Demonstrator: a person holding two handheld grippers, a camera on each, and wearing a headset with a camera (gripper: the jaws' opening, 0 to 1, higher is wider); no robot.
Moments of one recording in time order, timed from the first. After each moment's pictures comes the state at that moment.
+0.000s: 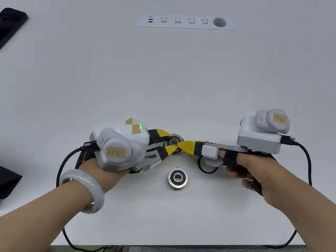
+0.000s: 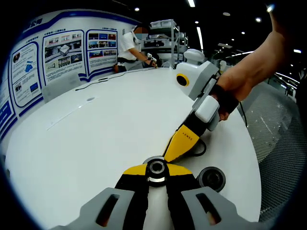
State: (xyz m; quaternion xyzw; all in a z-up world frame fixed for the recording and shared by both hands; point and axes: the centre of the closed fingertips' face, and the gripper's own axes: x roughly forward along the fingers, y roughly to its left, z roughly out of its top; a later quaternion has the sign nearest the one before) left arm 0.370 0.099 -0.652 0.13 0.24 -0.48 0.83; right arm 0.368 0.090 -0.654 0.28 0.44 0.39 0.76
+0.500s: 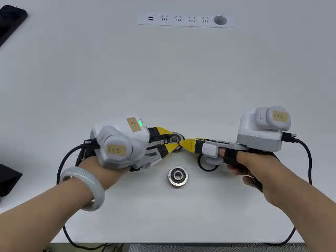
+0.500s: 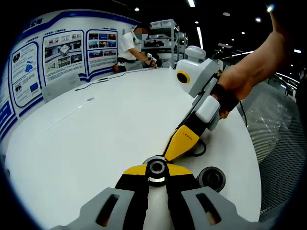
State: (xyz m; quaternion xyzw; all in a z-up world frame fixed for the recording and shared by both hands) left arm 0.370 0.099 -0.651 0.13 0.24 -0.48 0.83; right arm 0.369 0.087 -0.653 0.25 0.44 0.39 0.77
